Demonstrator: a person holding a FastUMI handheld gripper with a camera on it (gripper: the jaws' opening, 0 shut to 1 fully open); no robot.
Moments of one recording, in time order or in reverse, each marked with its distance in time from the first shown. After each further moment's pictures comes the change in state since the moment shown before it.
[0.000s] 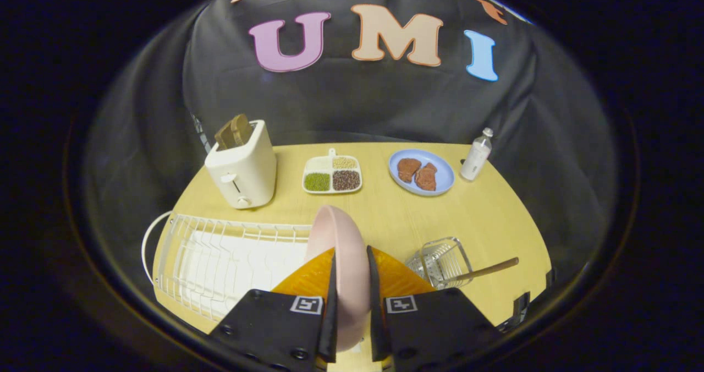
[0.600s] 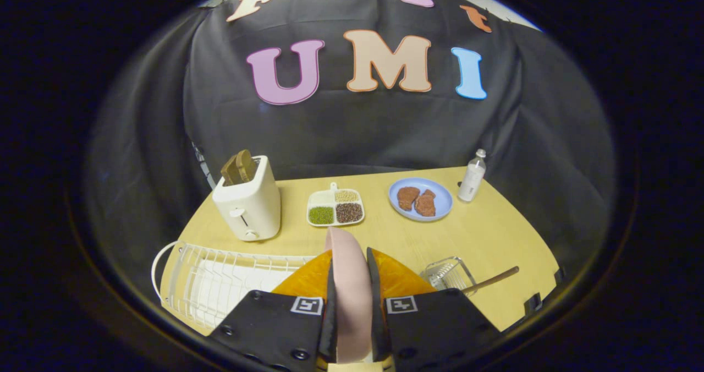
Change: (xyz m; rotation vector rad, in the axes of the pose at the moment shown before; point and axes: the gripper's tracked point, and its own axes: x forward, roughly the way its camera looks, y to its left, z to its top) arm -0.012 0.009 0.035 0.042 -0.176 -0.013
